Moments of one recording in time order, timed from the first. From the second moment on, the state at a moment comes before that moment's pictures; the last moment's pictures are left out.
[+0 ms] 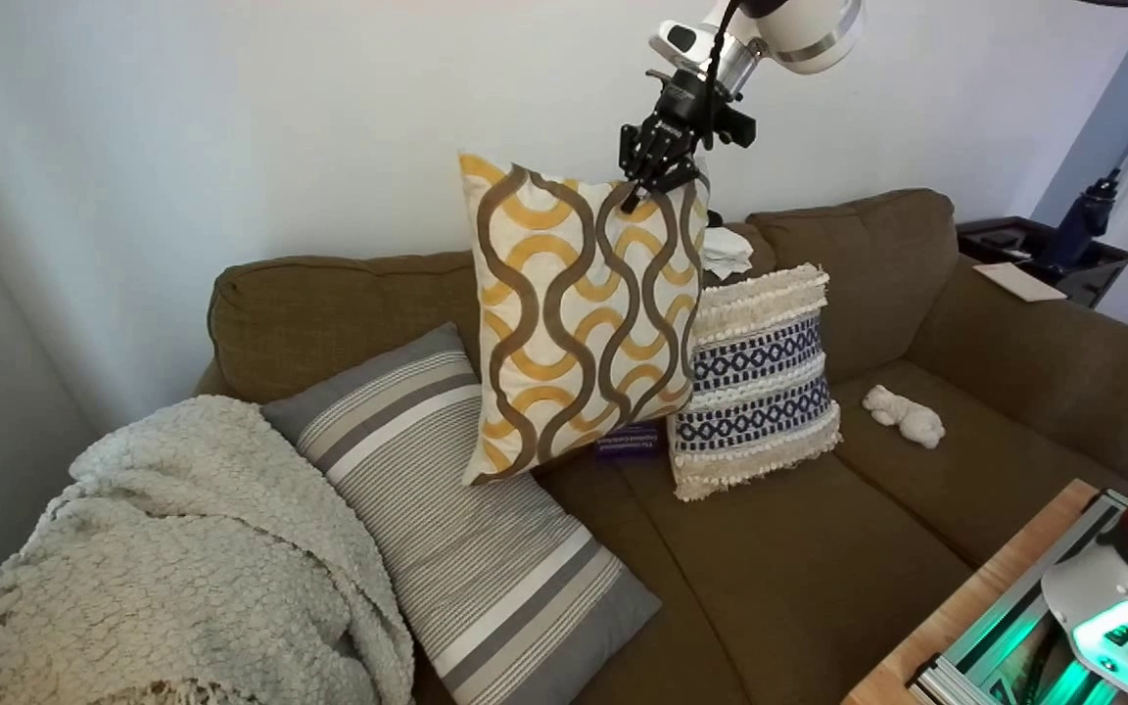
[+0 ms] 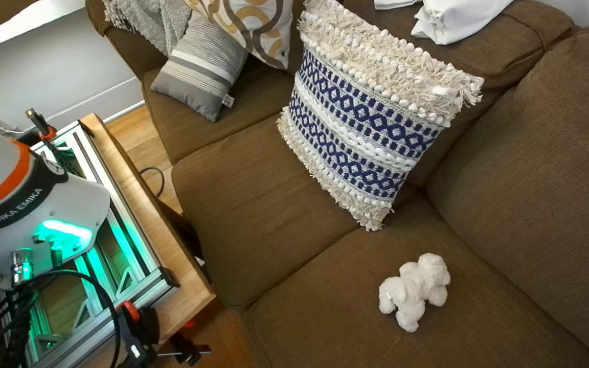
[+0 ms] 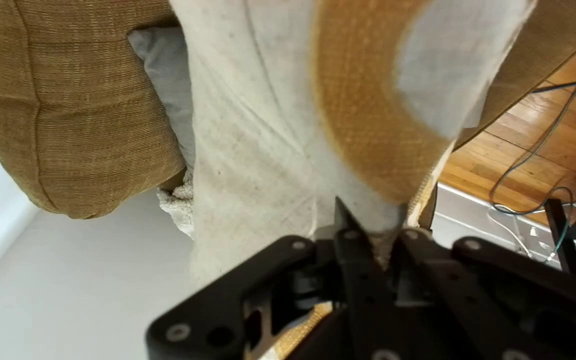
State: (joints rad) arm 0.12 0.19 0.18 -1.78 0.55 2.16 -1.82
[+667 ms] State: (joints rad) arm 0.15 0.36 0.25 -1.62 0.36 2.12 -1.92
